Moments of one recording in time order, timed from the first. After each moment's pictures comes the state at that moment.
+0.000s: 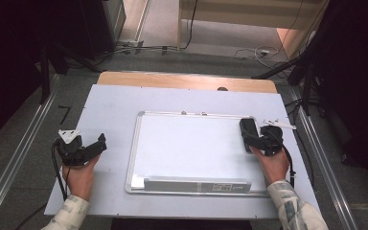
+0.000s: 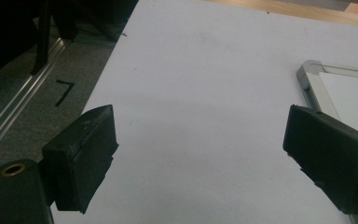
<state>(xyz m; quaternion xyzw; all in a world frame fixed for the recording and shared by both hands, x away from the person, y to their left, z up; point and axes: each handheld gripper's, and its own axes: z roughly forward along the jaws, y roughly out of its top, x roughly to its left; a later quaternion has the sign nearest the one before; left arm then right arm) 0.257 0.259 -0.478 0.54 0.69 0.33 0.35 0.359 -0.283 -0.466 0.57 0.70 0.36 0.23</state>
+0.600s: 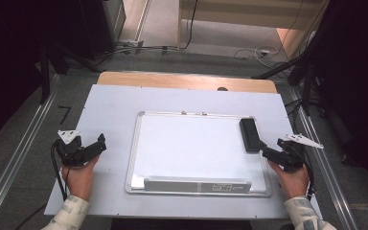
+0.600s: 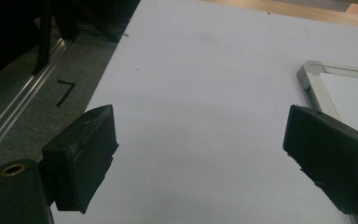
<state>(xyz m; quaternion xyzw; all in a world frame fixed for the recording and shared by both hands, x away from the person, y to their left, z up) 0.256 0.259 -0.478 0.53 0.69 0.33 0.35 0.312 -0.333 -0.463 0.58 0.68 0.38 0.24</state>
